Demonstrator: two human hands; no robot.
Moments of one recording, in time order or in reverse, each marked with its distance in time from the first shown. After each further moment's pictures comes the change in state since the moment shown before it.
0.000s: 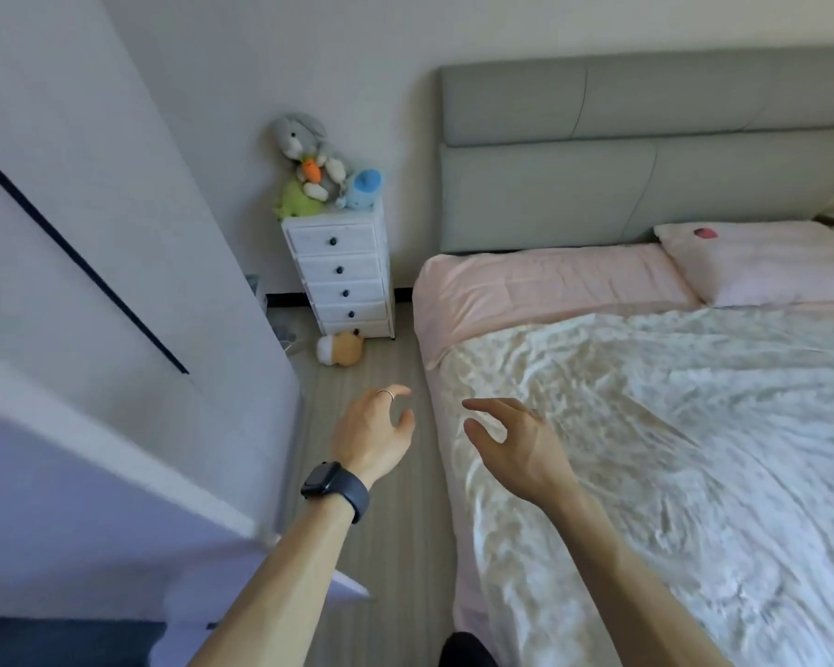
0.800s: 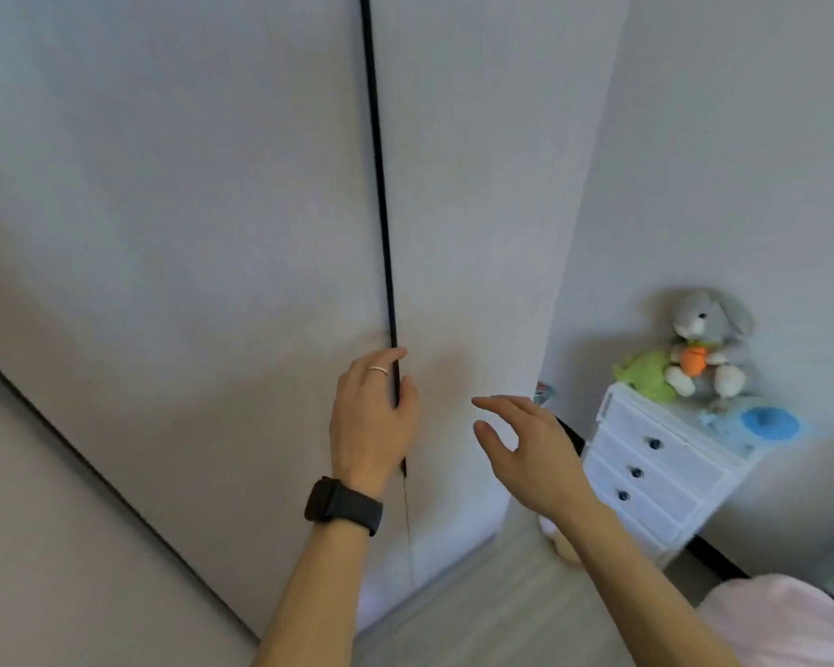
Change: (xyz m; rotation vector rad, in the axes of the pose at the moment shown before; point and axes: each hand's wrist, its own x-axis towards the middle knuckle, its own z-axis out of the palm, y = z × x) left_hand 0.156 -0.114 -0.252 0.012 1.199 -0.532; right_hand 0.358 -0.305 0.131 0.021 -0.452 -0.990
